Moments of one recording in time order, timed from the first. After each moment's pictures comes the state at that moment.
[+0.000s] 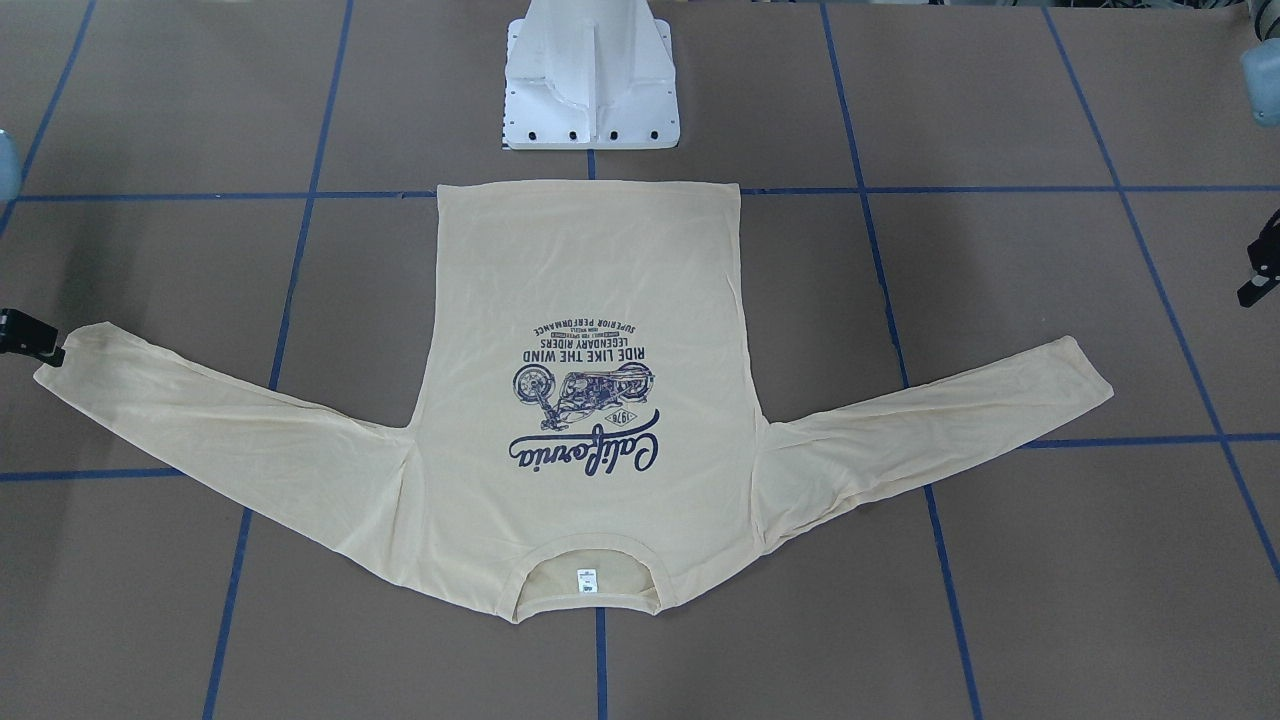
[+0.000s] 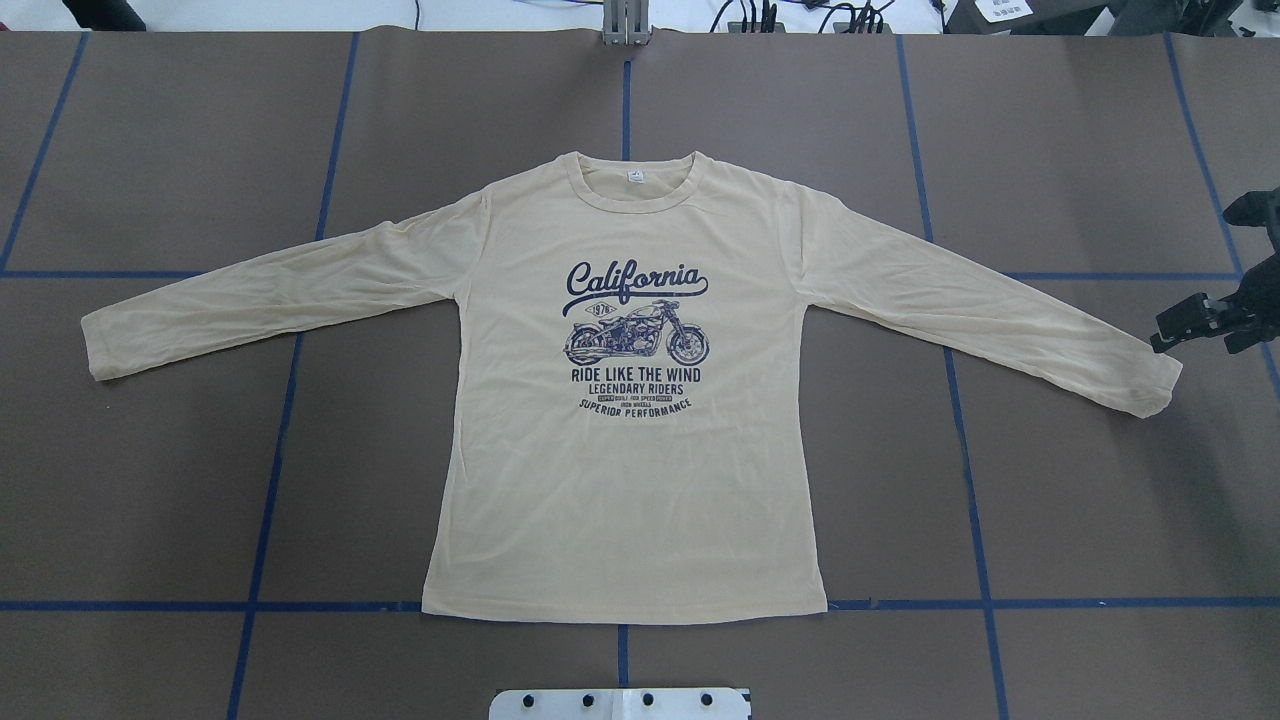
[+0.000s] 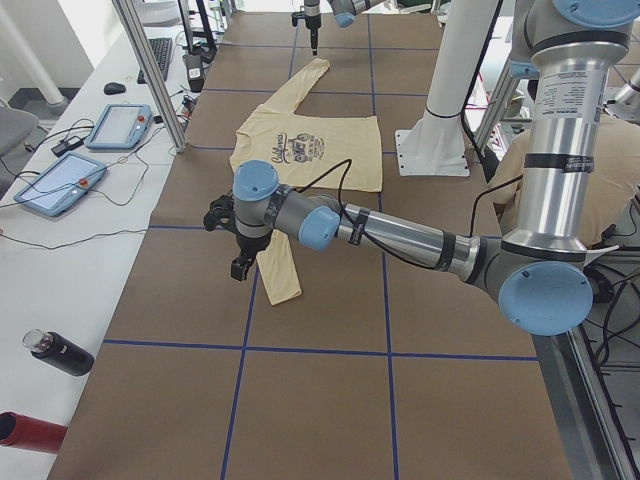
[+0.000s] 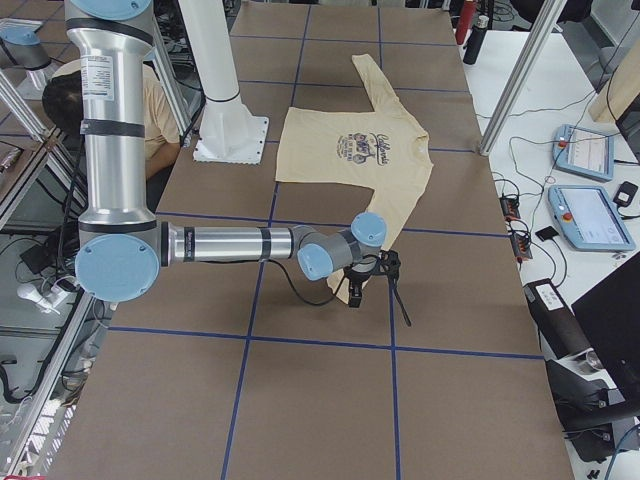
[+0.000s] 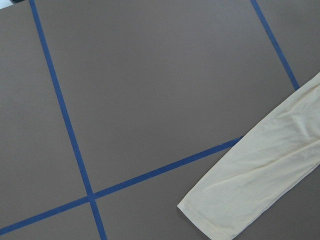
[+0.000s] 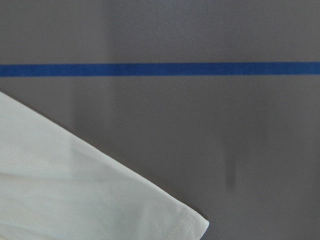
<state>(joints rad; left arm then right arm) -1.42 -1.64 -1.75 -1.77 -2.34 -0.05 1.14 -1.58 1.53 -1.15 2.29 0.59</state>
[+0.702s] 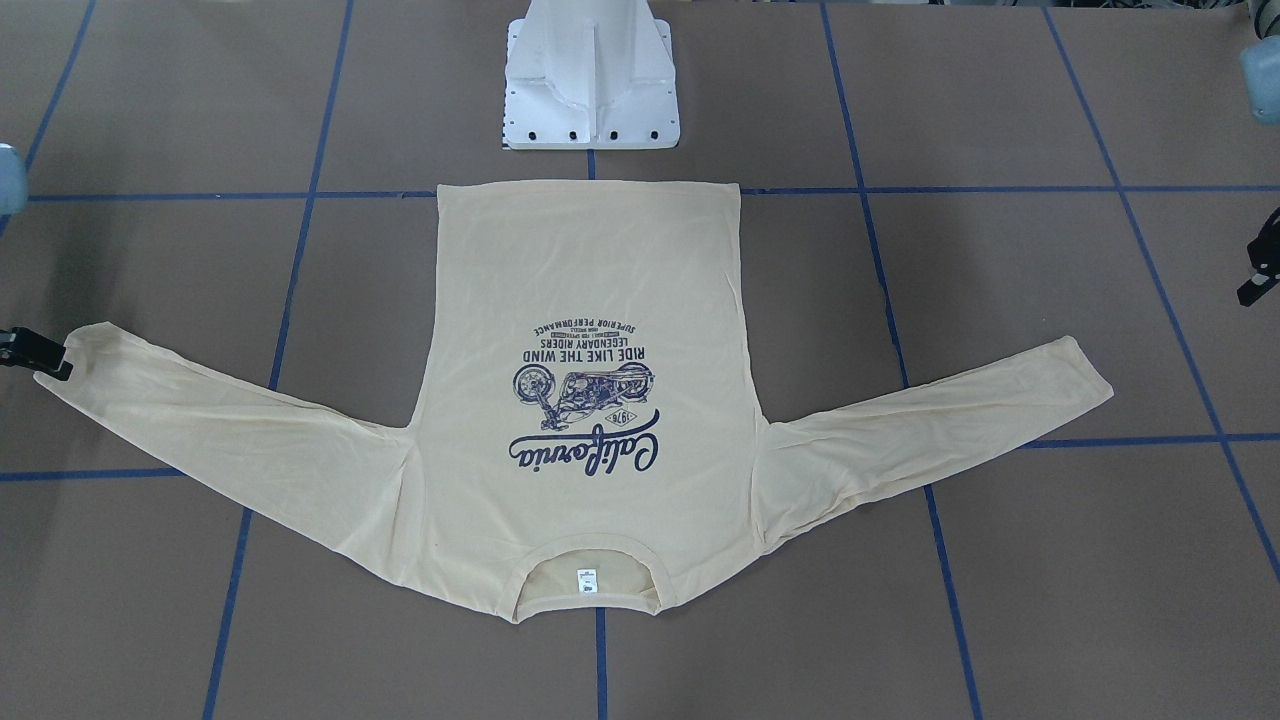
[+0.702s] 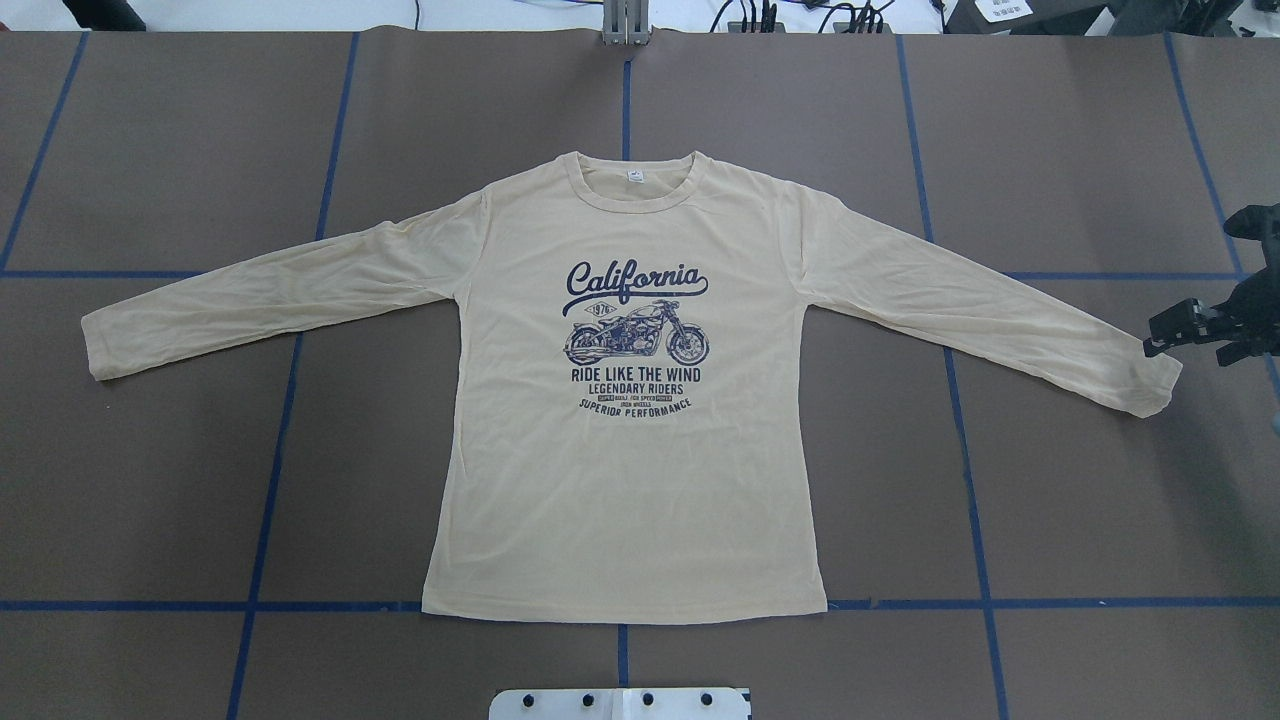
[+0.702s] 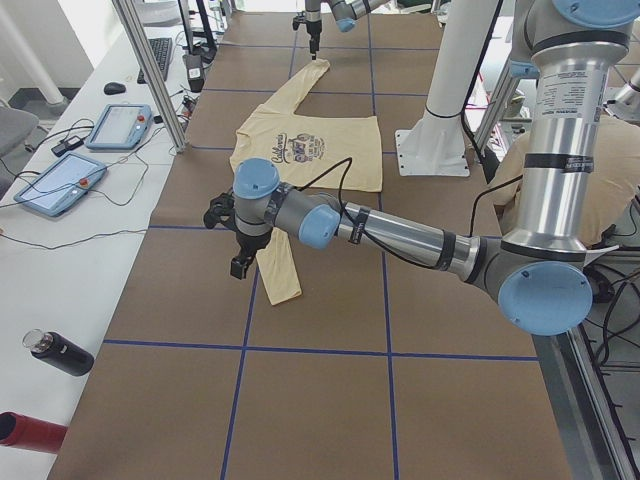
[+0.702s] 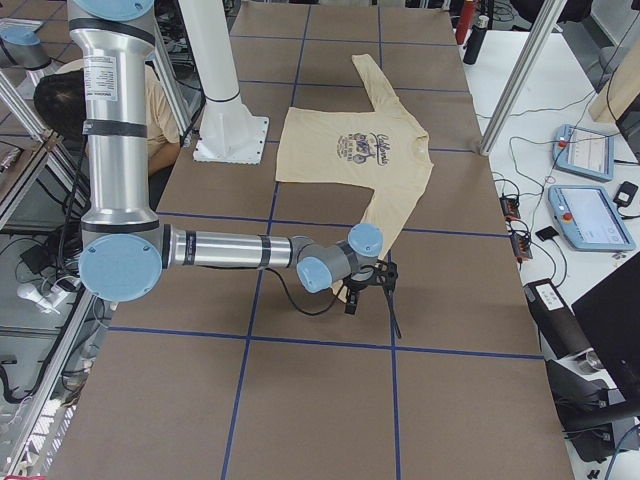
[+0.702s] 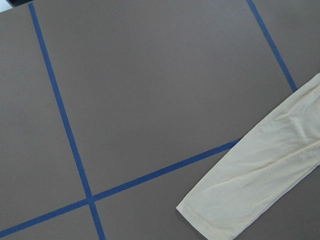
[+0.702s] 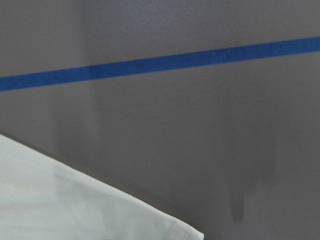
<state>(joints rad) -1.42 -1.64 -1.76 -1.77 -2.34 -0.05 1.12 -1.58 1.46 -1.06 2.29 0.72</state>
